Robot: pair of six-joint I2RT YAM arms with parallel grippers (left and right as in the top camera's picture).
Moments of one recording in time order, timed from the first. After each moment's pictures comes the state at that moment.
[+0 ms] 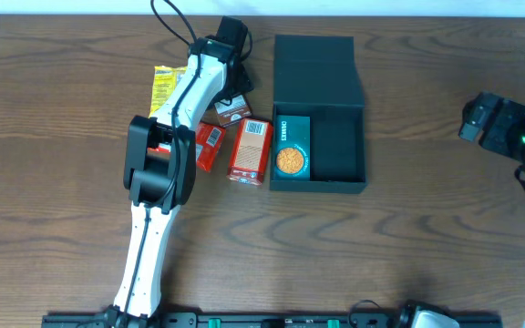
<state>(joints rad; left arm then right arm) -0.31 2.51 2.17 -0.95 -0.10 -0.73 -0.28 1.26 1.62 -1.19 -0.11 0.13</state>
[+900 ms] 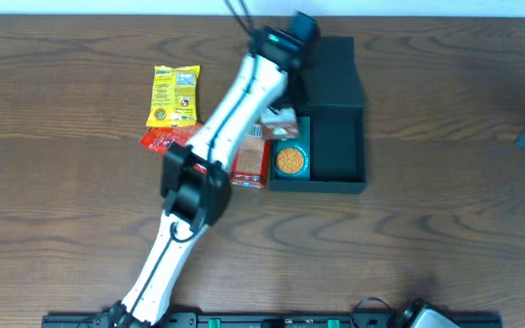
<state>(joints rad) -0.58 2.51 2.55 -1.42 -0.10 -0.69 -0.56 1.26 1.62 -1.18 -0.06 0.10</state>
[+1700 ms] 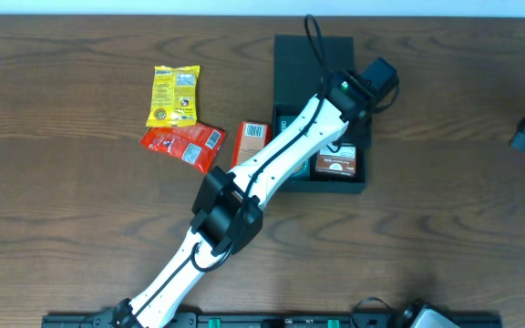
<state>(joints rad) -0.83 2.51 2.55 -1.34 -0.03 -0.72 -0.56 1.26 1.62 -1.20 -0.13 0.10</state>
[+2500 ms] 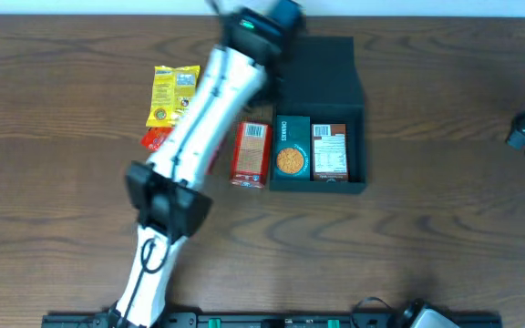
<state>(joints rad) -0.50 2.31 2.57 -1.70 -0.24 -0.69 -0.56 1.26 1.62 -1.19 -0.20 0.10</state>
